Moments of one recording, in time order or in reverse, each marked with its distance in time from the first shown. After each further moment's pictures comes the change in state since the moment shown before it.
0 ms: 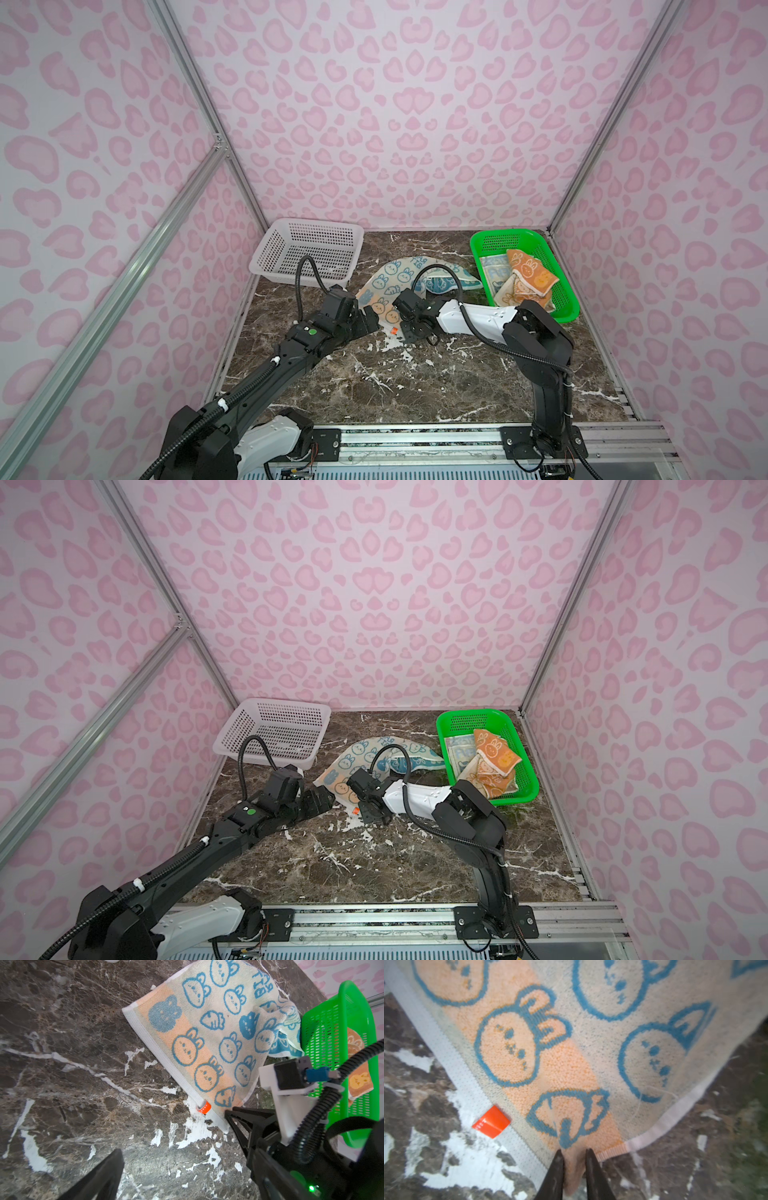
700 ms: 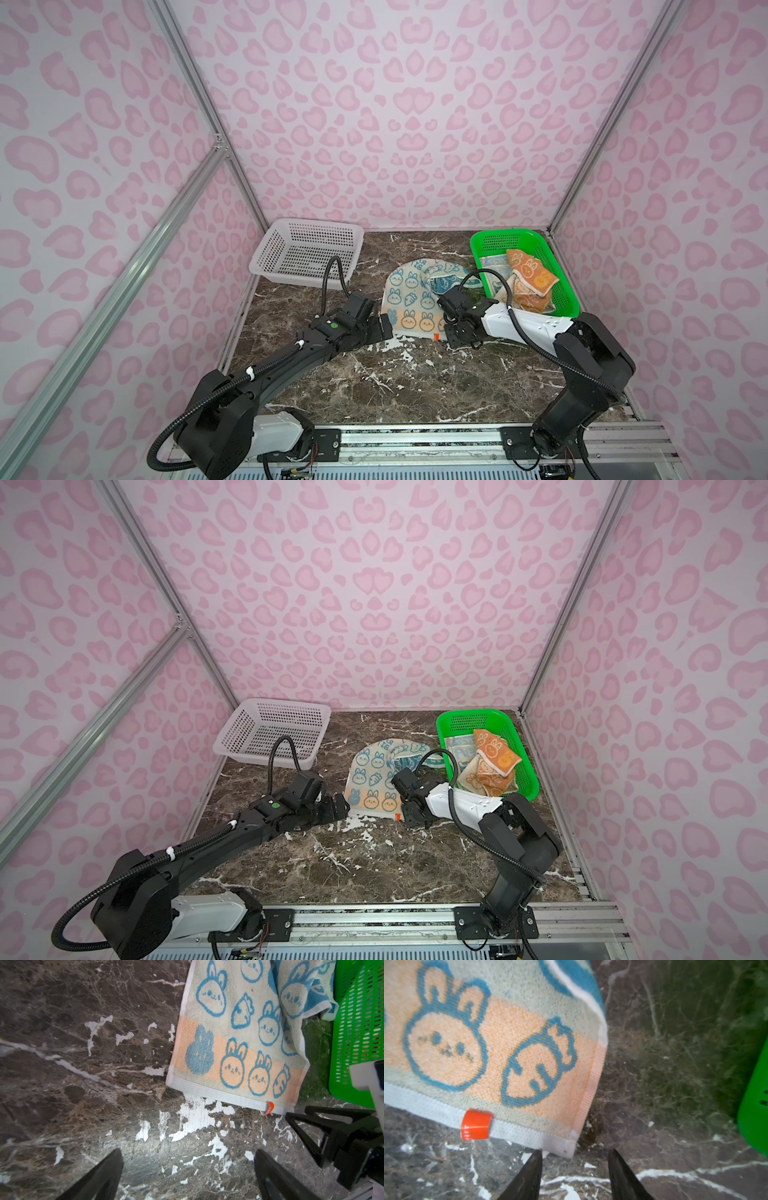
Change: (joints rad) left arm -0.111 0.165 0.040 0.010 0.000 0.003; right arm -0.172 -0.281 -0.275 -0.102 0.008 -0.066
